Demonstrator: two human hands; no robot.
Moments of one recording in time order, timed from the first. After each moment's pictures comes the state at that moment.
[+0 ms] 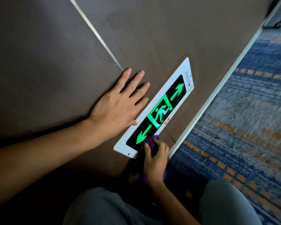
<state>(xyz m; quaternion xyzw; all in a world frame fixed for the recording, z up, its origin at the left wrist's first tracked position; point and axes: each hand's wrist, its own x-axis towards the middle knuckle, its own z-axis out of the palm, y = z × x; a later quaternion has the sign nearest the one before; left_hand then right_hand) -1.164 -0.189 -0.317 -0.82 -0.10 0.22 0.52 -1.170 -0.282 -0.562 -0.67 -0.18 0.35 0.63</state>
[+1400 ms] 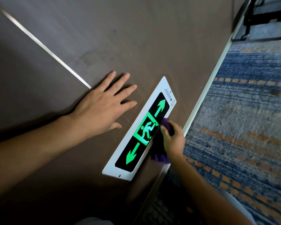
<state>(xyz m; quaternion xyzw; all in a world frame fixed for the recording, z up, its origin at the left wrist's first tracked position) -1.115 -0.166 -0.266 -0.85 -0.07 0.23 0.46 -1.021 -0.232 -0.568 -0.68 -0.16 0.30 0.65</state>
